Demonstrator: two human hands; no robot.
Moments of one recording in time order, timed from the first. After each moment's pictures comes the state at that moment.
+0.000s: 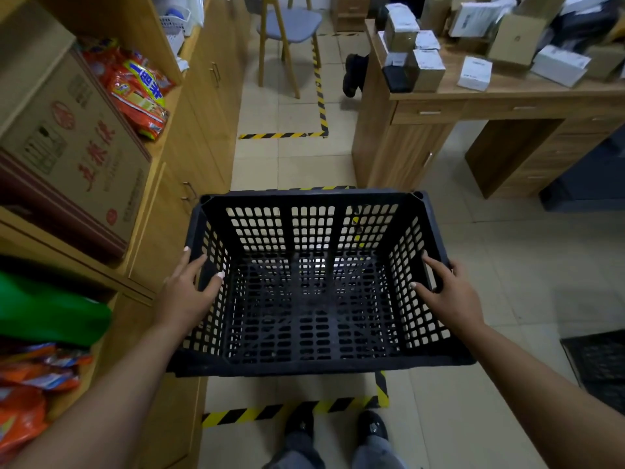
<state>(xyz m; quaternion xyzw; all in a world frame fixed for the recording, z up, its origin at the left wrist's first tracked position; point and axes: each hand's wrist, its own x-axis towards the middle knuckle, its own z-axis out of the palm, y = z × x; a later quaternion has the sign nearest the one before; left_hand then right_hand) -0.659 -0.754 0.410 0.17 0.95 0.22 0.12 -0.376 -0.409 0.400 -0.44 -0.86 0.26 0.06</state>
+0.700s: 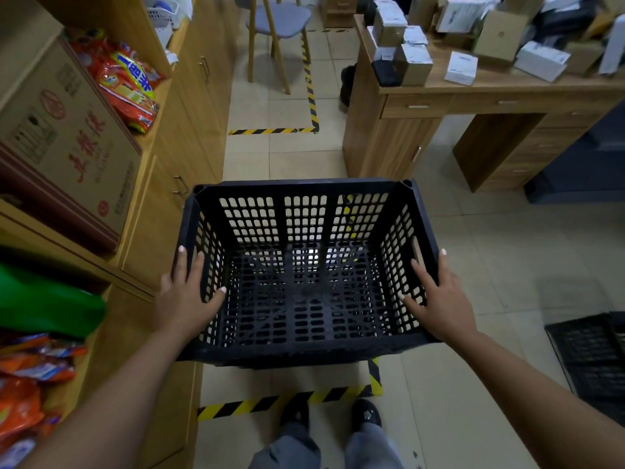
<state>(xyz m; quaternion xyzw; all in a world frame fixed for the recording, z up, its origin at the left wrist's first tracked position) -0.634 -0.771 0.394 0.24 0.96 0.06 0.10 -0.344 -0.438 0.389 -0.39 -0.91 0.11 -0.03</state>
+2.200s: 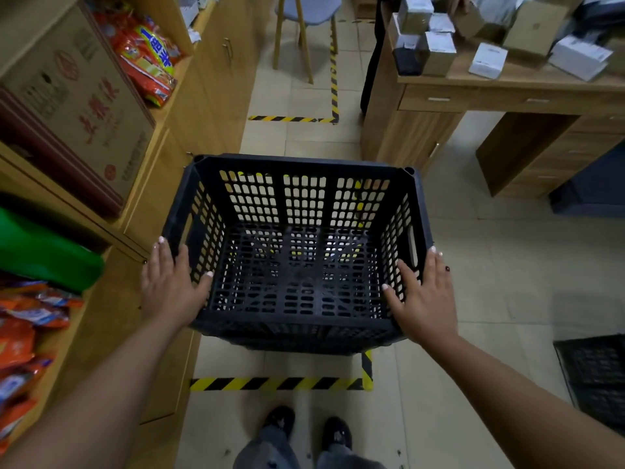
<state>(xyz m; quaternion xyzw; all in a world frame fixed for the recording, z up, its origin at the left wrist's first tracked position) -0.578 -0.773 0.389 0.16 0.98 0.01 0.07 -0.330 -0.452 0.387 -0.36 -0.93 0.09 -0.01</state>
